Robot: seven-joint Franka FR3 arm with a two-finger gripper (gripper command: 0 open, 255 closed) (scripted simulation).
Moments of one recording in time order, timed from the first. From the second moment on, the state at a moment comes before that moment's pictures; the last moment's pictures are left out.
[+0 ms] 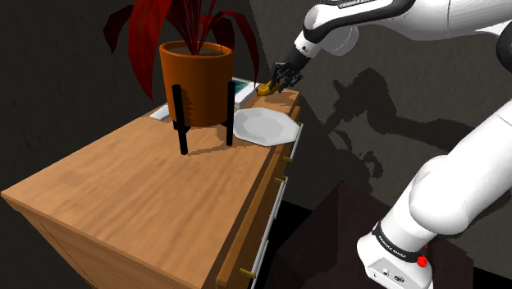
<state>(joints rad) 0.00 -0.16 -0.18 -2.11 0.35 2.28 0.04</state>
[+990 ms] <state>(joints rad) 0.03 -0.37 -0.07 -2.22 0.27 2.23 0.24</state>
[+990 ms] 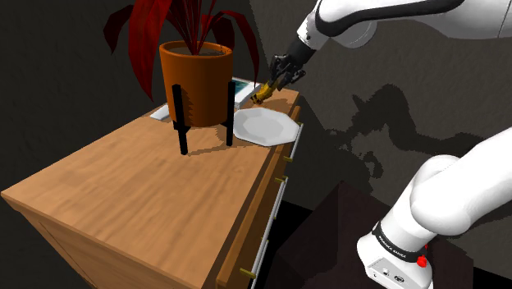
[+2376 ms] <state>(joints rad) 0.10 -0.63 0.18 -2.54 0.30 2.35 0.52</state>
